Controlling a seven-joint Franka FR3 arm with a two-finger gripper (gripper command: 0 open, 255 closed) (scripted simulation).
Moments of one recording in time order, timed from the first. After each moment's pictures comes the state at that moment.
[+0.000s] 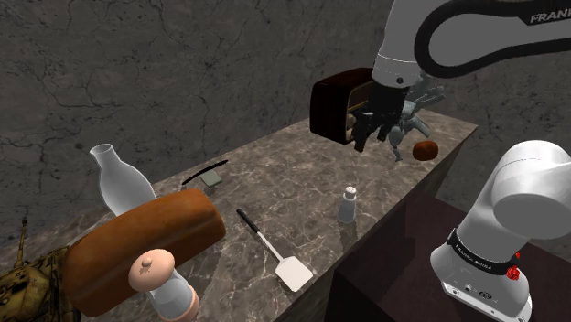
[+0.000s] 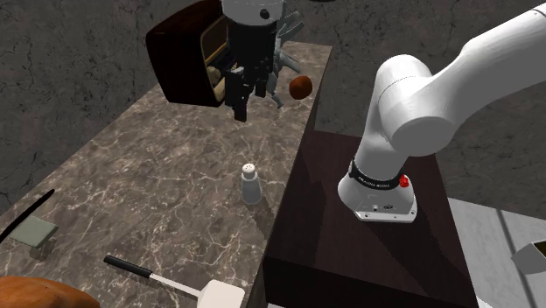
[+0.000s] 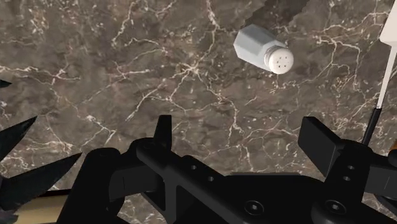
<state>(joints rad) 0.07 -0.87 0.14 -2.69 0.15 1.90 0.26</state>
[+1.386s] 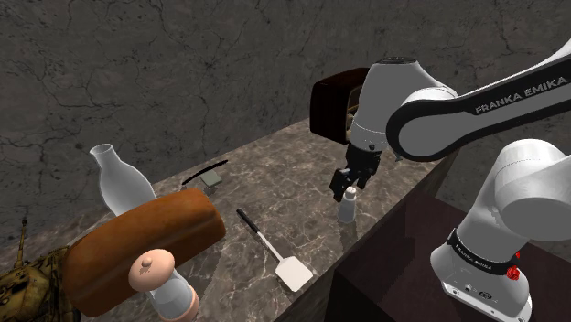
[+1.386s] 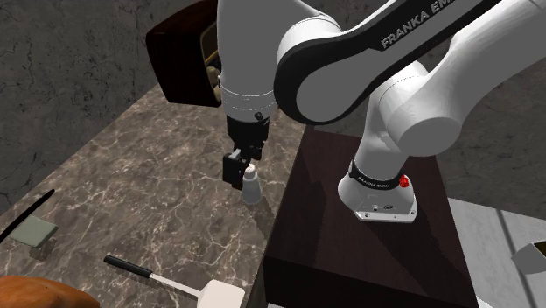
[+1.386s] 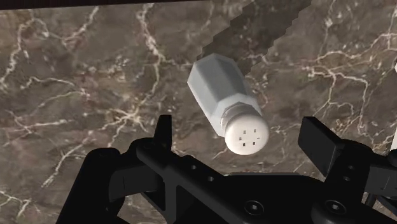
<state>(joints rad) 0.18 -0.69 0.30 -2.90 0.32 2.30 0.36</state>
